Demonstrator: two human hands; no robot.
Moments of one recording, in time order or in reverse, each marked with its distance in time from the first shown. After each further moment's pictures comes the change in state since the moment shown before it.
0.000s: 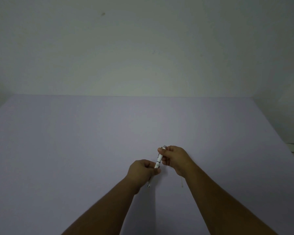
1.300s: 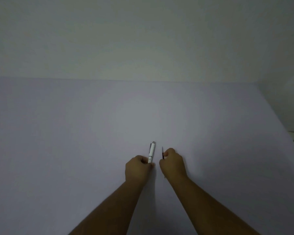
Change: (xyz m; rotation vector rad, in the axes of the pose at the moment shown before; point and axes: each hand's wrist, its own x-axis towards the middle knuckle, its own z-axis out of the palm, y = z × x) left_hand 0.025 -0.043 0.029 0.176 0.313 -0.057; right_hand 0.002 0.063 0.010 -0.777 0.386 0.033
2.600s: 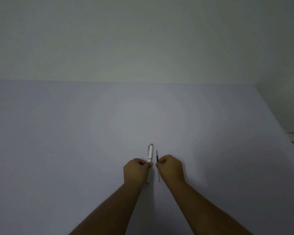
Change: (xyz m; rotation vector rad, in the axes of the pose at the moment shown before) left_hand 0.004 0.002 0.002 0.036 0.025 -0.049; right_hand 0.000 0.008 0.007 0.056 0.023 0.012
